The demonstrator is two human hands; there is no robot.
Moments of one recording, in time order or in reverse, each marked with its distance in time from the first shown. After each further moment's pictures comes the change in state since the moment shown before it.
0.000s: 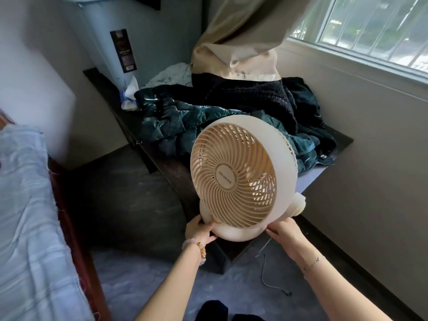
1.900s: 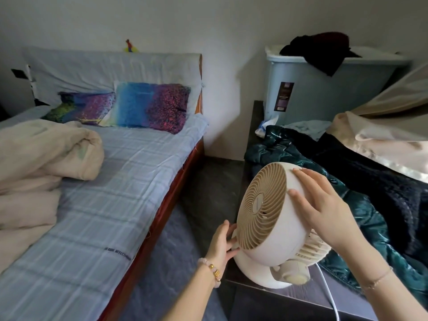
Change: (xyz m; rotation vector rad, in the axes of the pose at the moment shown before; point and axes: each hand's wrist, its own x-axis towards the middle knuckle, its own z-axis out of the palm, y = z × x) left_hand -0.127 0.007 0.082 -0.626 0.353 0.345; right_hand 0.010 -0.198 -0.027 -0.746 -0.554 -1.357
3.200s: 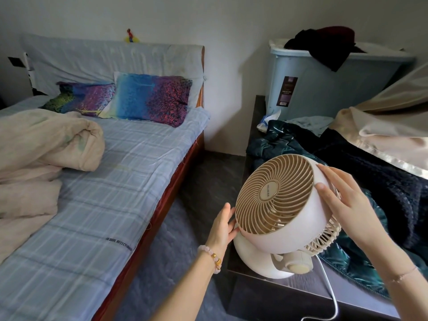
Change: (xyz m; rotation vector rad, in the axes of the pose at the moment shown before) left_hand -0.011 0.022 0.001 0.040 -0.029 0.086; right_hand -0.011 0.014 -0.015 0.158 0.015 0.102
